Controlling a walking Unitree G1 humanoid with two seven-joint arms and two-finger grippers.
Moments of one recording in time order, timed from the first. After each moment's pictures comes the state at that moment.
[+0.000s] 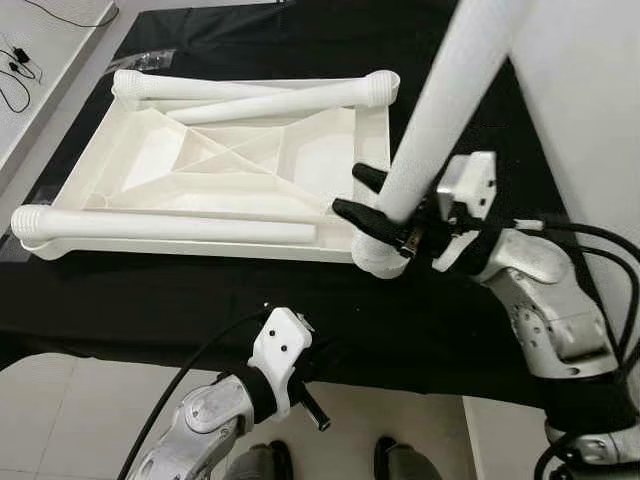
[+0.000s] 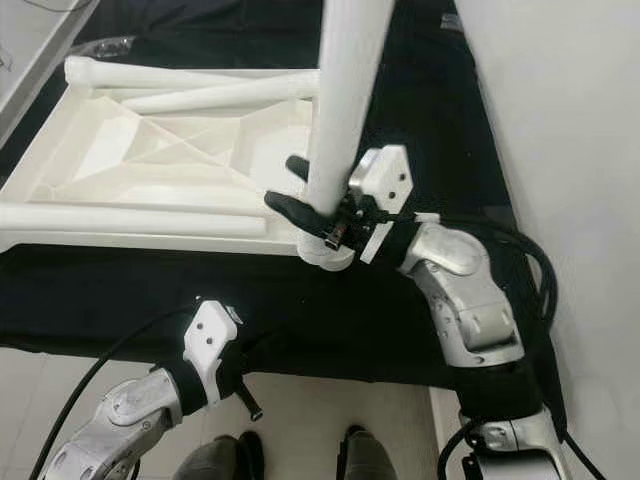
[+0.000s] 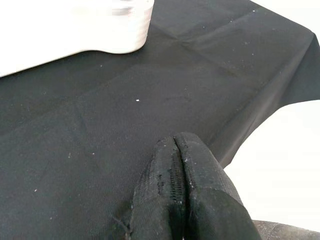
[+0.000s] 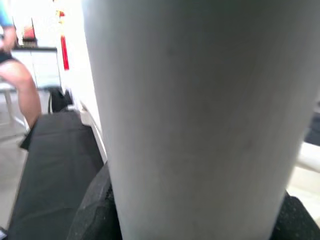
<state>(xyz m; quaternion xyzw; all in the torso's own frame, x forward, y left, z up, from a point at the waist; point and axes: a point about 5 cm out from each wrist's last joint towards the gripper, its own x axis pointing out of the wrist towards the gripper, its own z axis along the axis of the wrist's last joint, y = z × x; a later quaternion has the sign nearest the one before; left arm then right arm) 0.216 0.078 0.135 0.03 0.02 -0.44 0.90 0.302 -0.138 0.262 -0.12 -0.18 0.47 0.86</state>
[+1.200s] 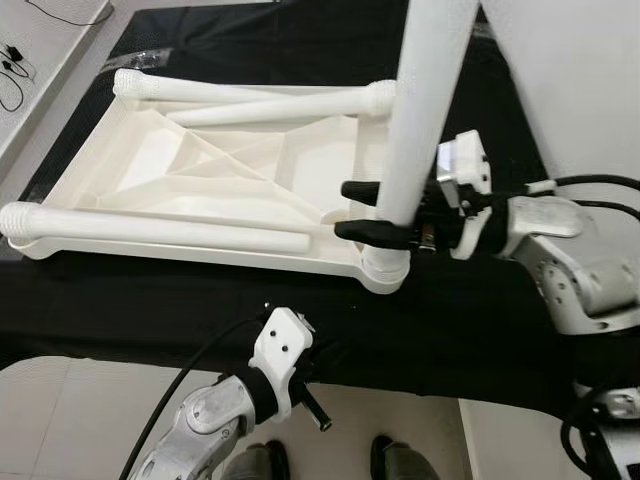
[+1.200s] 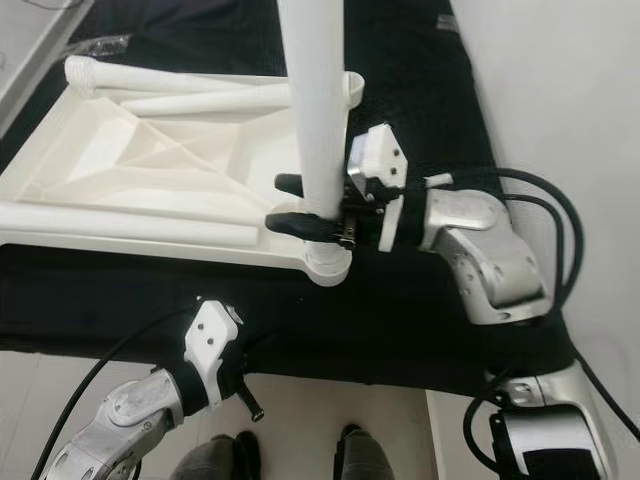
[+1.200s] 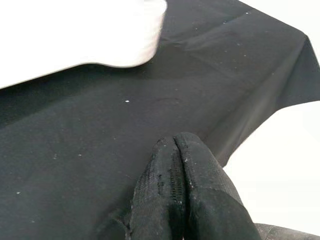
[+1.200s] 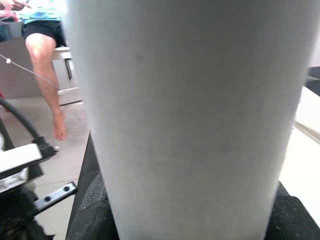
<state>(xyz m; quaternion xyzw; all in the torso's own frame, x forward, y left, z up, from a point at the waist) 0.216 0.076 0.135 0.03 0.02 -0.44 0.90 0.312 -0.133 0.267 -0.12 -0.06 0.58 0.80</state>
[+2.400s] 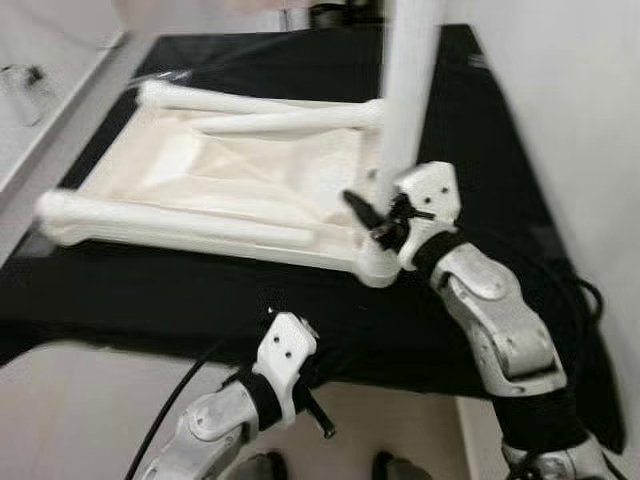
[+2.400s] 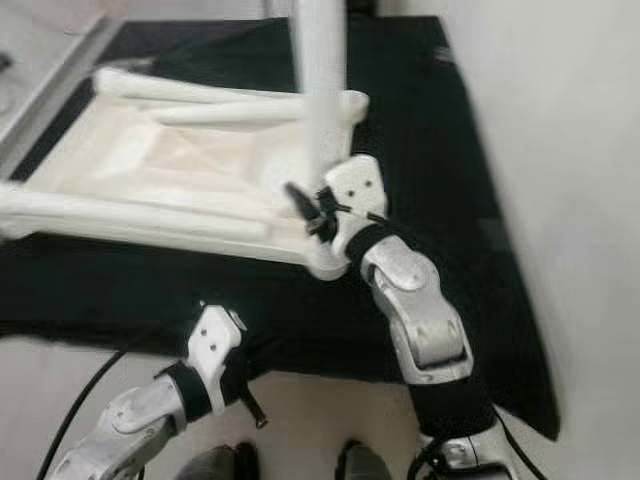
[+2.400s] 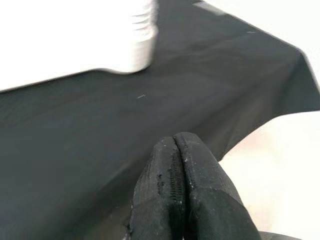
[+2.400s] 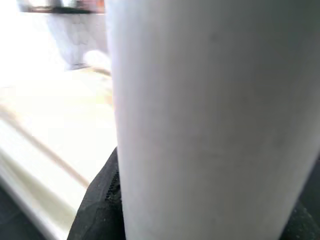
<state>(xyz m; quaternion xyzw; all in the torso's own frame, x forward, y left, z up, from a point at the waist) 0.211 0.074 0.133 0.02 0.02 -0.44 0.90 0.302 -0.145 0.213 -0.08 -0.07 0.11 0.99</state>
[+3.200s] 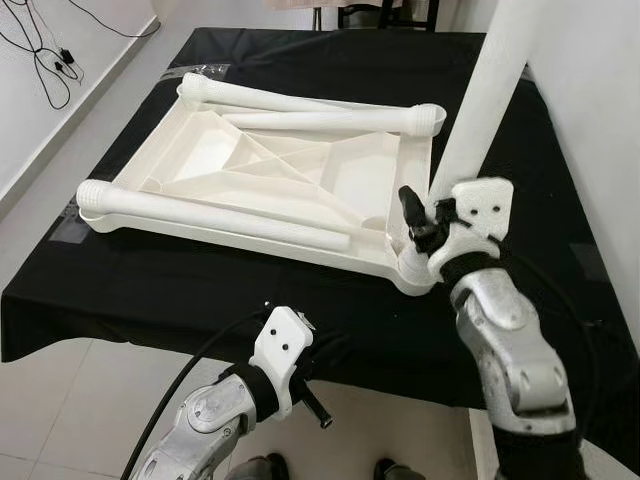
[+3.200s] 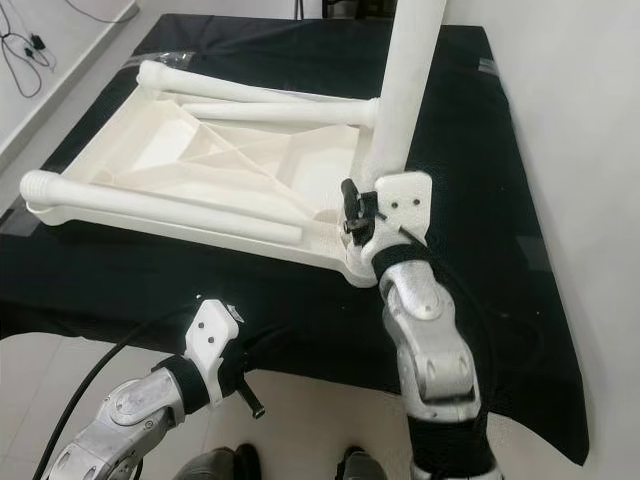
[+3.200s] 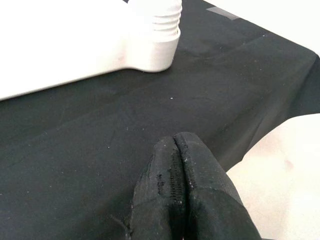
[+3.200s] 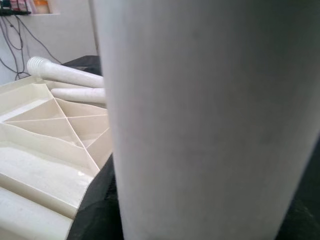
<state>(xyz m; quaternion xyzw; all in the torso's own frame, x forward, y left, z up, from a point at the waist) 0.218 0.076 0.134 0.03 0.01 -0.43 0.90 0.304 -0.156 0.200 -0.04 -0.03 0.05 1.00</state>
